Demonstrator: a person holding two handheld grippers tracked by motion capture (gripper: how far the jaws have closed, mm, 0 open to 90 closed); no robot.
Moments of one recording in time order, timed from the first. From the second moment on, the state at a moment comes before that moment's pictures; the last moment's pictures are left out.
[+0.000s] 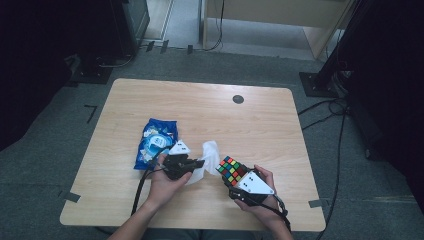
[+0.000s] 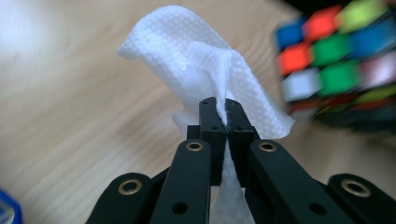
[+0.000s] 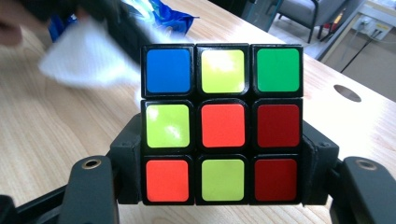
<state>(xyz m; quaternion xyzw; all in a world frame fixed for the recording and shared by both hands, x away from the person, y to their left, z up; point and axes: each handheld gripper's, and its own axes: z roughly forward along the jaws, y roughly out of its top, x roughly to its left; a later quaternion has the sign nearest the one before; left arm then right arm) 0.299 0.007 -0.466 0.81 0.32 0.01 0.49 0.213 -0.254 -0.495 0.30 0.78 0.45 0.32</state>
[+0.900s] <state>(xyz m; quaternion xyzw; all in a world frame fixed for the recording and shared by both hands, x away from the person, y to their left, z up) 0.296 -0.008 -0.466 0.81 0.31 -0.01 0.50 0.201 -0.243 -0.487 0.29 0.77 0.46 0.33</state>
